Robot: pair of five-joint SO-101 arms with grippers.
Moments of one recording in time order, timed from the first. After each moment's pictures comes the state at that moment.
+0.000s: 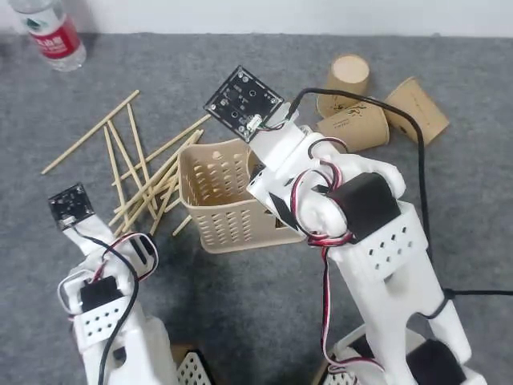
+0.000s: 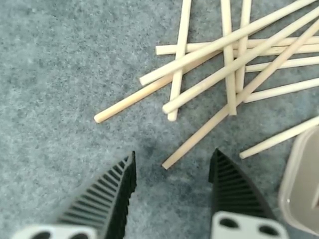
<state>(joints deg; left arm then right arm) -29.5 -66.4 86.9 46.6 -7.4 -37.3 -24.8 -5.7 86.8 20.1</state>
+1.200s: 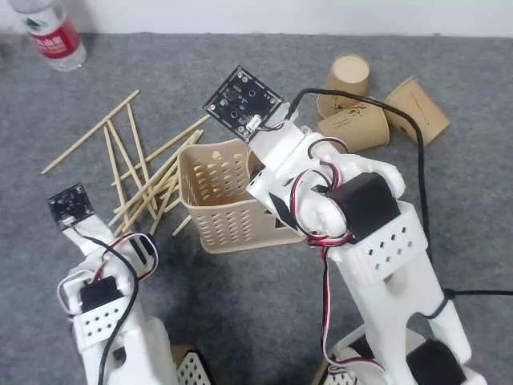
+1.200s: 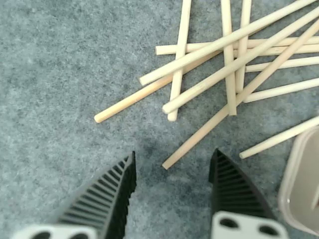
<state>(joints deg) -29.5 -66.4 86.9 46.6 -7.4 -37.3 -24.8 -5.7 86.8 20.1</state>
